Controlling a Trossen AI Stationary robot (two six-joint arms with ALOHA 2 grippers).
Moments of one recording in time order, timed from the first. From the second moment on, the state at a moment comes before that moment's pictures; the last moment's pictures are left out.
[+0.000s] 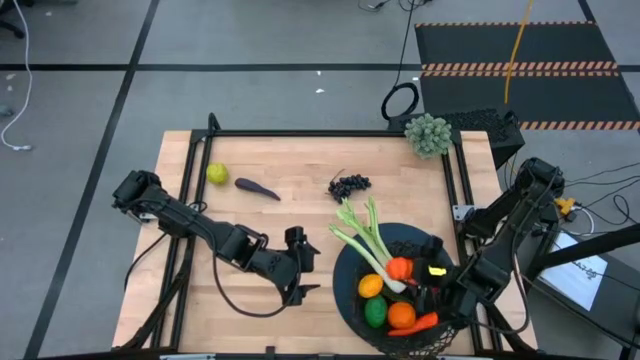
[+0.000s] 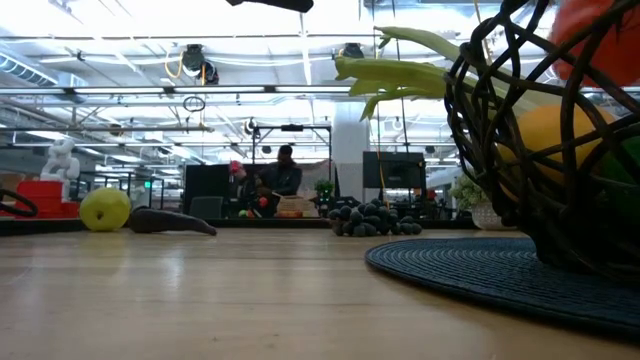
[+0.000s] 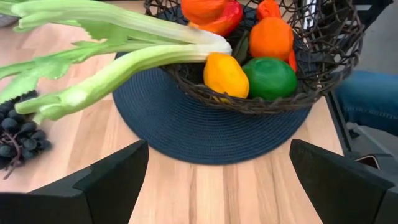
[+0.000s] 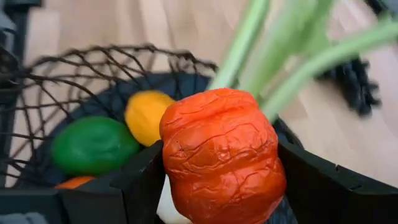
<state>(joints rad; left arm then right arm) -0.46 1.65 1.37 -0.46 -0.32 -0.31 0.94 1.37 1.07 -1.00 0.75 1.01</state>
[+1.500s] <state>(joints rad) -0.46 1.65 1.37 -0.46 -0.33 -0.32 0.89 1.31 1.04 -1.18 0.66 1.22</state>
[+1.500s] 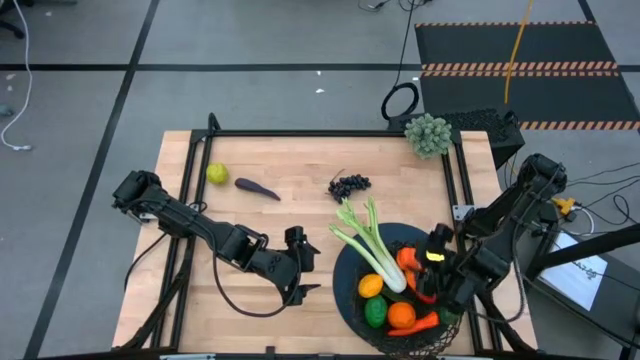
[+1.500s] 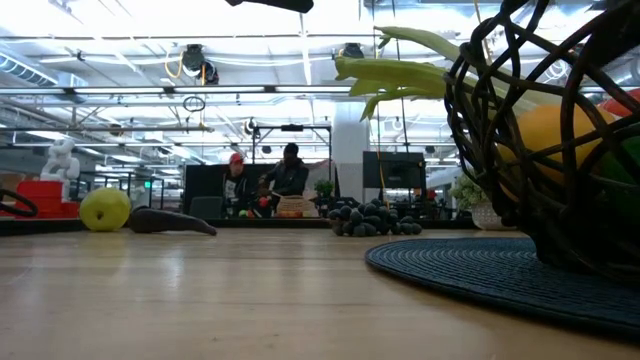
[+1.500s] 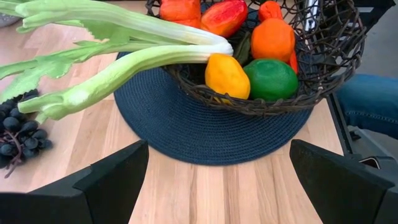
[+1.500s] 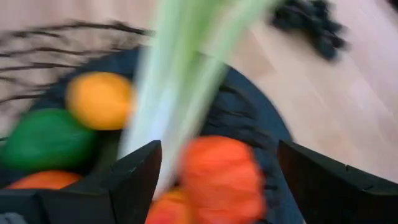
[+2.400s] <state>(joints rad) -0.46 1.65 1.37 -0.46 -0.34 -0.31 0.80 1.29 0.92 -1.14 0.44 1.21</state>
